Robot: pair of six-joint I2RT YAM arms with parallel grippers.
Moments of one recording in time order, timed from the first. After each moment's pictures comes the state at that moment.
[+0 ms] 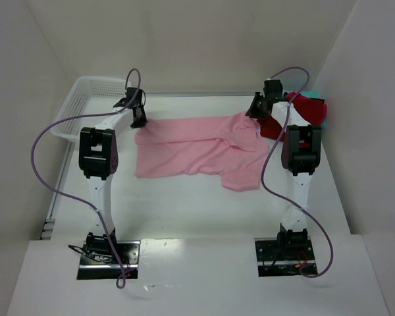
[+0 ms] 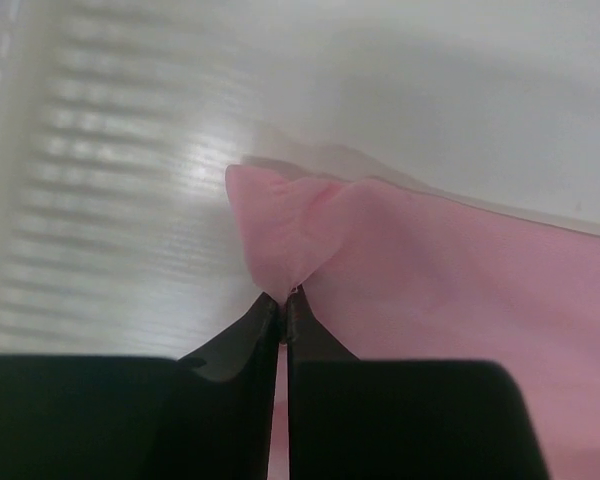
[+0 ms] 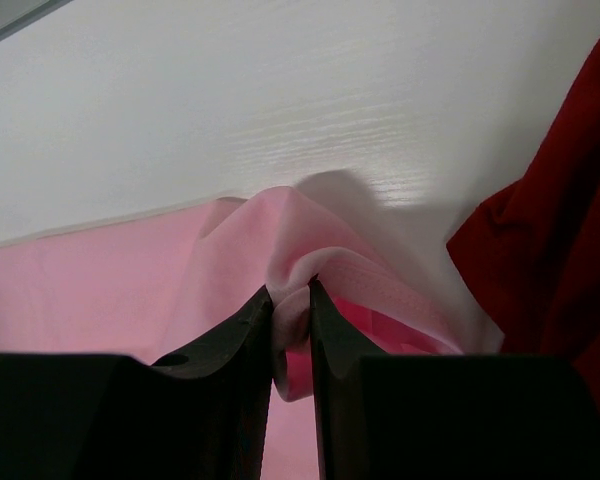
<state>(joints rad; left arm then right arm) -0.08 2.28 1.81 -0.46 -0.16 -0.35 0.02 2.29 1.88 -0.38 -0.21 0.43</state>
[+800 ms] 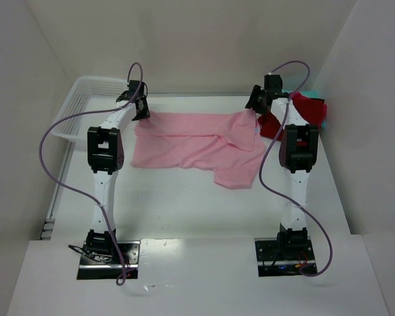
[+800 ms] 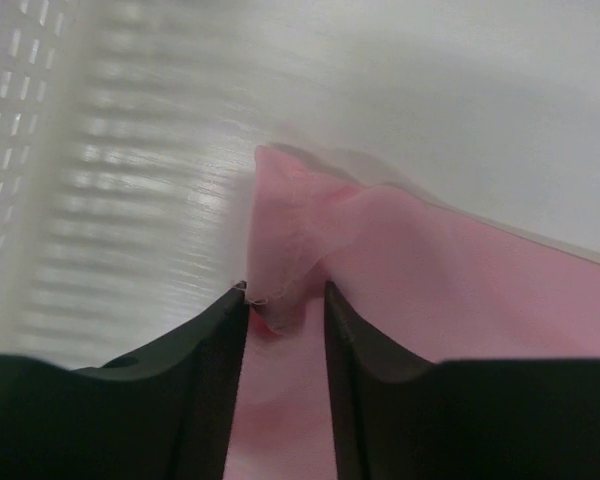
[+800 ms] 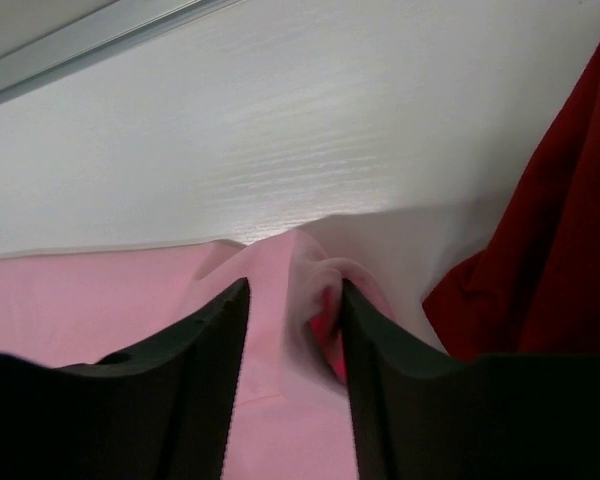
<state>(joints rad) -0.08 2.49 2.17 -0.57 -0.19 -0.32 0.02 2.37 2.03 -0.41 -0.14 0.40</state>
